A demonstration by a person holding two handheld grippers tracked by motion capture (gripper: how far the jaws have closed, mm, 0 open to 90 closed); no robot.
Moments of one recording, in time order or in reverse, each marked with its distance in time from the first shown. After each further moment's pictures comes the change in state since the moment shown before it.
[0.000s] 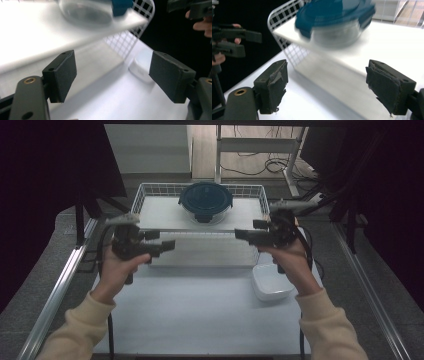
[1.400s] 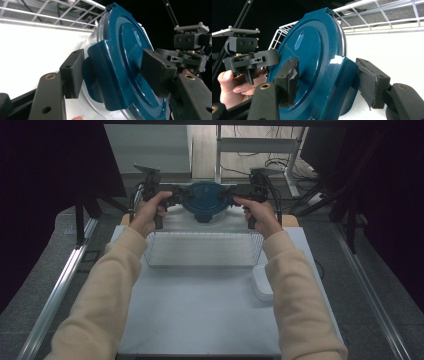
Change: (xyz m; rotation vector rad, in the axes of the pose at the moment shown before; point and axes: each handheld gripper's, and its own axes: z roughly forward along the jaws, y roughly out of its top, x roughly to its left) left arm 0.109 0.121 0.116 0.084 -0.199 -0.557; right arm -0.089 0.080 0.126 0.138 0.158 0.585
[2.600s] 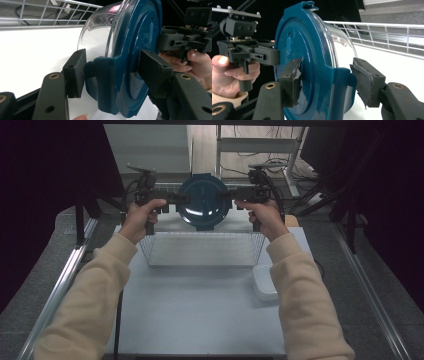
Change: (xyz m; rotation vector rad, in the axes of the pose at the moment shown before) left arm -0.025 -0.019 -0.026 -0.005 0.008 0.210; right arm 0.032 -0.014 -0.022 -0.054 0.014 -0.331
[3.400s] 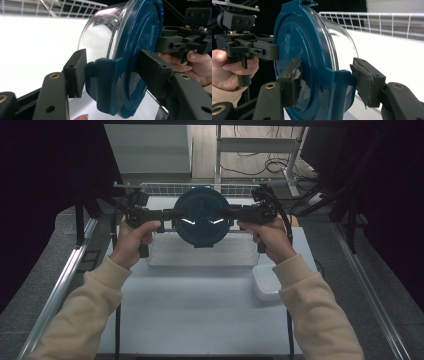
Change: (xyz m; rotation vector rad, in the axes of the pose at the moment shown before) left arm -0.055 -0.048 -0.033 -0.084 0.030 0.133; right arm 0.050 -0.043 -0.037 -0.045 0.004 -0.143
